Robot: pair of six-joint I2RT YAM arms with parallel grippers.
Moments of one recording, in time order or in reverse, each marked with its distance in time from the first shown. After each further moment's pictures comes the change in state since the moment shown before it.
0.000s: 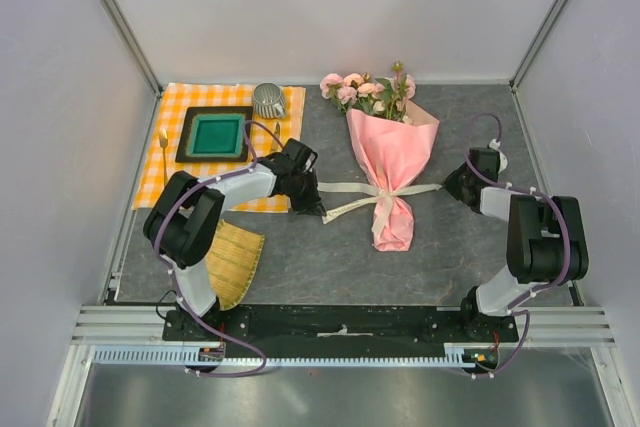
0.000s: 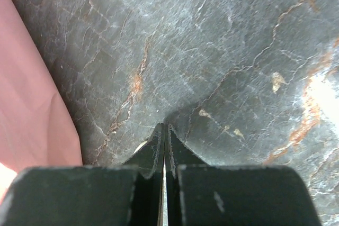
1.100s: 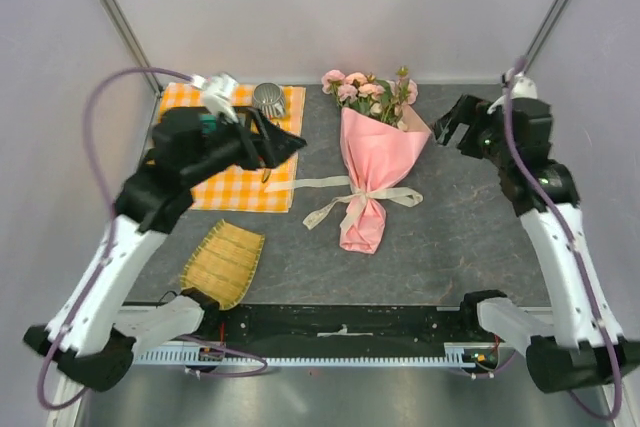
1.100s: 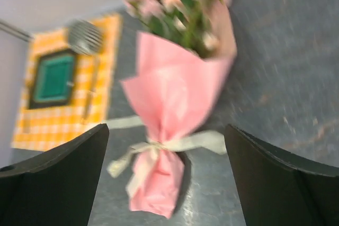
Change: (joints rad) left arm 0.052 -0.768 0.134 -0.151 -0.016 0.147; right arm 0.170 -0.530 0.489 -0.711 -0.076 -0.270
